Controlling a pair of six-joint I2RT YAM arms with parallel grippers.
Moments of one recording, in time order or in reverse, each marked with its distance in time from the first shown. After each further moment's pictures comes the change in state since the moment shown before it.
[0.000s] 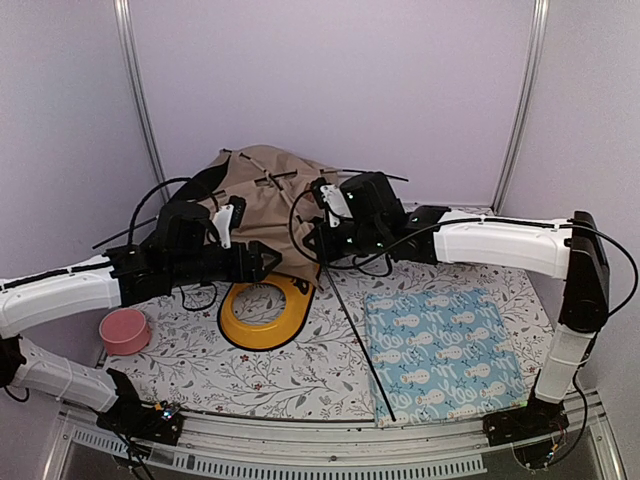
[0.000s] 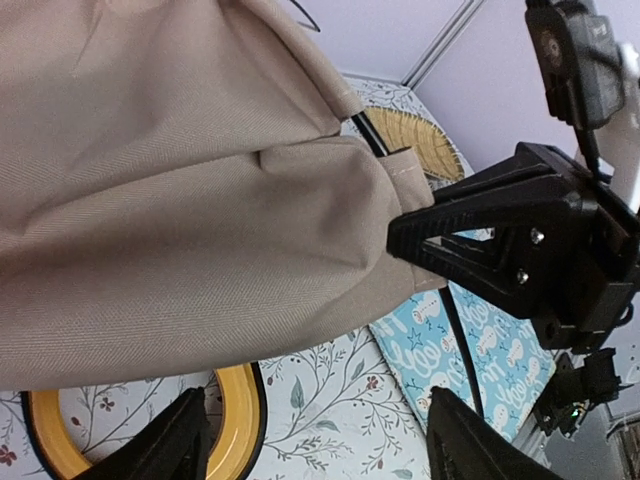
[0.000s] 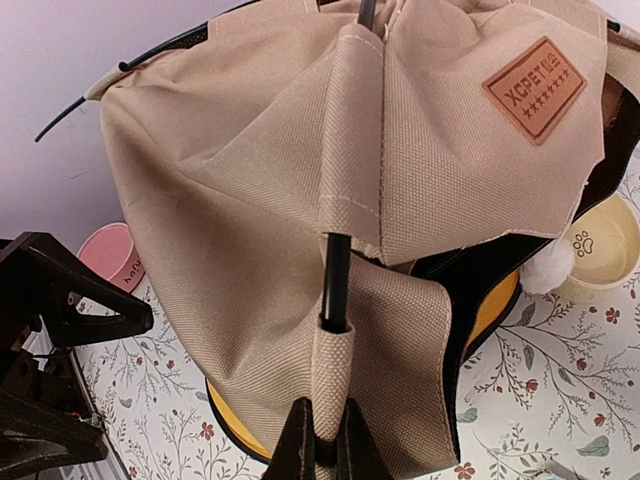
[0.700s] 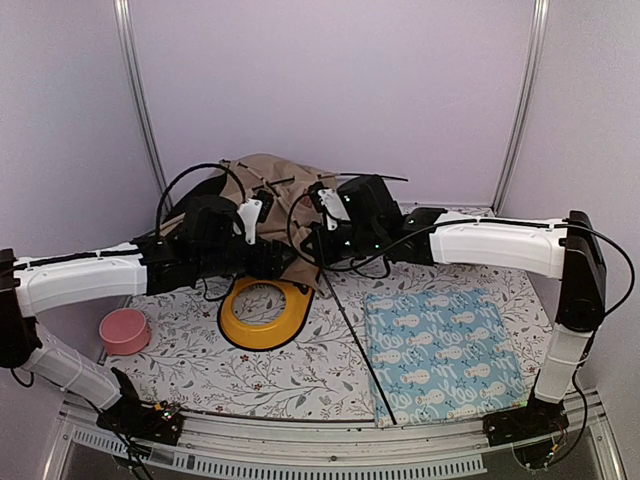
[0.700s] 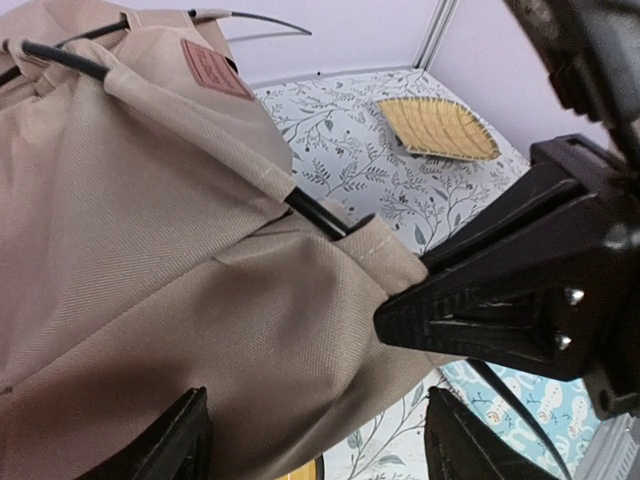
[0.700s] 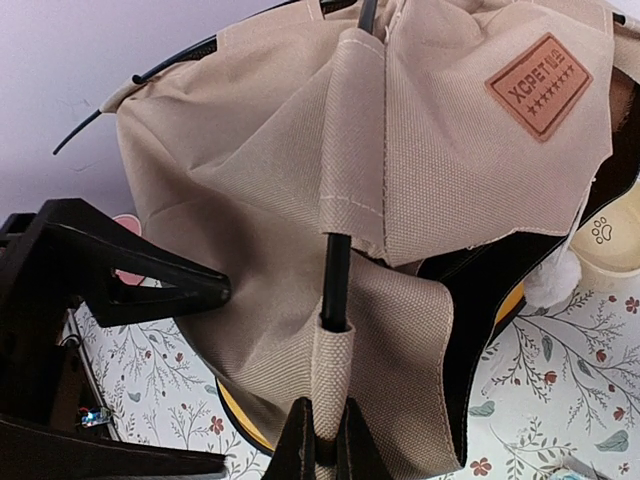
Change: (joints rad) left arm -0.026 0.167 0.100 0.060 -0.081 0.232; right arm 0.000 0.022 0.007 -0.001 -0.035 0.025
